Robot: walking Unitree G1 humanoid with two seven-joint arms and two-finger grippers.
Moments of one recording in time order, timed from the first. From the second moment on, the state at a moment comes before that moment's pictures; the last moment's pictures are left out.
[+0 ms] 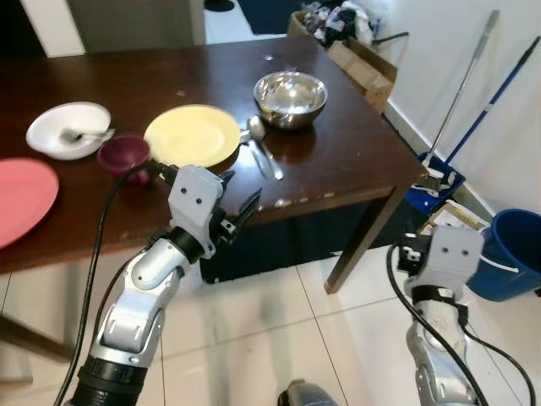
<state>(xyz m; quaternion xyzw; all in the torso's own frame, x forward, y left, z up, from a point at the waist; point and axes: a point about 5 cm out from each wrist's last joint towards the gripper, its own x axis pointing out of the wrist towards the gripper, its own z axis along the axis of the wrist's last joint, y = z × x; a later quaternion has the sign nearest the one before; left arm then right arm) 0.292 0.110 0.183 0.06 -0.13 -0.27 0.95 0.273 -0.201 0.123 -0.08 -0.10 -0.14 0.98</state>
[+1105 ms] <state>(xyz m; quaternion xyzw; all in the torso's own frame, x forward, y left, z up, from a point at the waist) 0.284 0.139 0.169 0.13 -0.06 -0.23 0.96 0.284 -0.163 0.152 -0.01 -0.06 0.10 0.99</state>
